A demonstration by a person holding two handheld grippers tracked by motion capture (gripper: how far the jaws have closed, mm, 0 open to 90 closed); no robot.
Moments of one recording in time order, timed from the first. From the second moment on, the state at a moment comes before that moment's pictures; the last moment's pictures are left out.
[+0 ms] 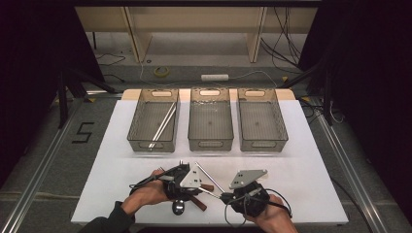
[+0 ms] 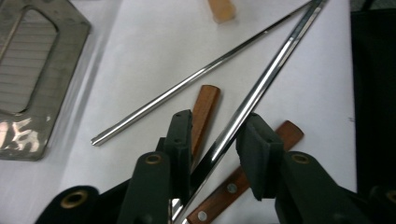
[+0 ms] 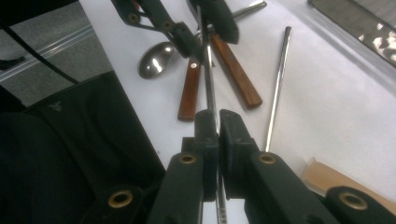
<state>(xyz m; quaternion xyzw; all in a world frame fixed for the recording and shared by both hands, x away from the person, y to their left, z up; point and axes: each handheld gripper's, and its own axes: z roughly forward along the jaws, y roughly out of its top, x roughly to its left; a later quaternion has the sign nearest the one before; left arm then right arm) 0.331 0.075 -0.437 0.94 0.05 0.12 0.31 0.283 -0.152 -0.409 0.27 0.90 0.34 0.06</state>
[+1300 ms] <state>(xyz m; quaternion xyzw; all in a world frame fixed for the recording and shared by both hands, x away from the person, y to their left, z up) 0.351 0.108 -0.416 0.90 0.25 0.10 0.33 0.291 -0.176 -0.421 0.33 0.82 0.45 0.11</state>
